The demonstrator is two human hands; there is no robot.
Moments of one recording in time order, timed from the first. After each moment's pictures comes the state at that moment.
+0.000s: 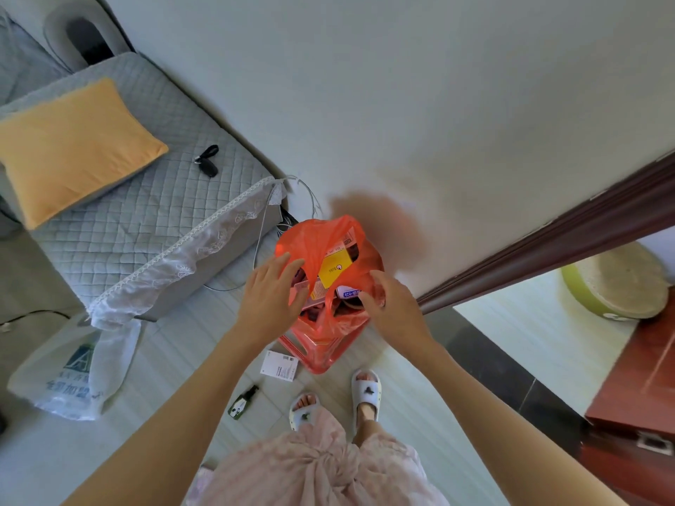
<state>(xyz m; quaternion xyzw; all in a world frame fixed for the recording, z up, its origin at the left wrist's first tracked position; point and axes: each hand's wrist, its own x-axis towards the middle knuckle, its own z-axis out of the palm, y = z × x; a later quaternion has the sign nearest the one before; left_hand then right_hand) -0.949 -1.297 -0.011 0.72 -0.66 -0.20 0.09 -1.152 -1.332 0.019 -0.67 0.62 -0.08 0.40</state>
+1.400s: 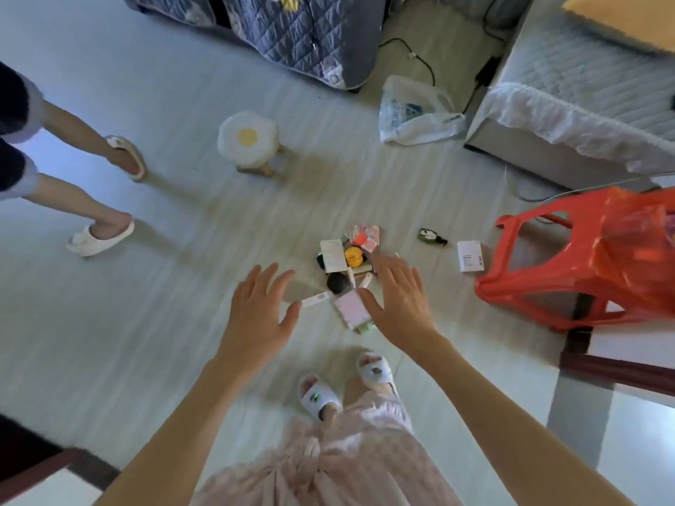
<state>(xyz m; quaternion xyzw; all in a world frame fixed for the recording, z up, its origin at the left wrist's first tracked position) -1.180 -0.528 -0.025 0.96 -0.04 -0.19 0.19 -1.170 -0.744 -0.038 -0.95 -0.01 0.17 0.24</state>
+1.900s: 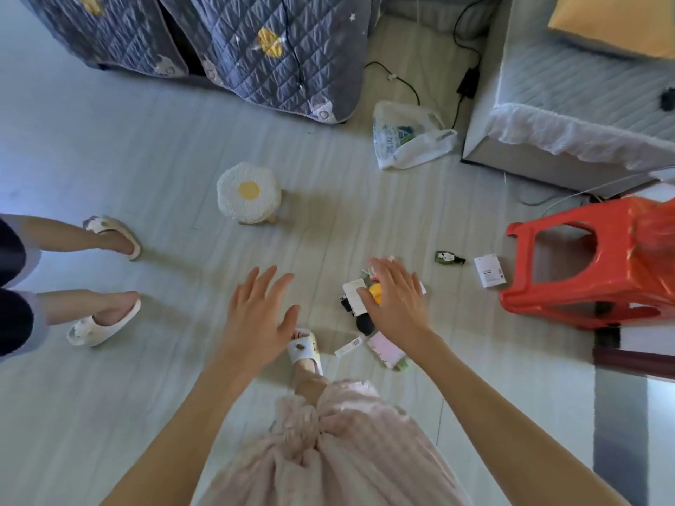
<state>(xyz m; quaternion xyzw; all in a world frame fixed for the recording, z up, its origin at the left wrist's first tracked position) -0.976 -0.392 -0.025 0.96 -0.13 -0.19 0.16 -1.001 -0.608 -0.054 -0.94 0.11 0.18 0.26</state>
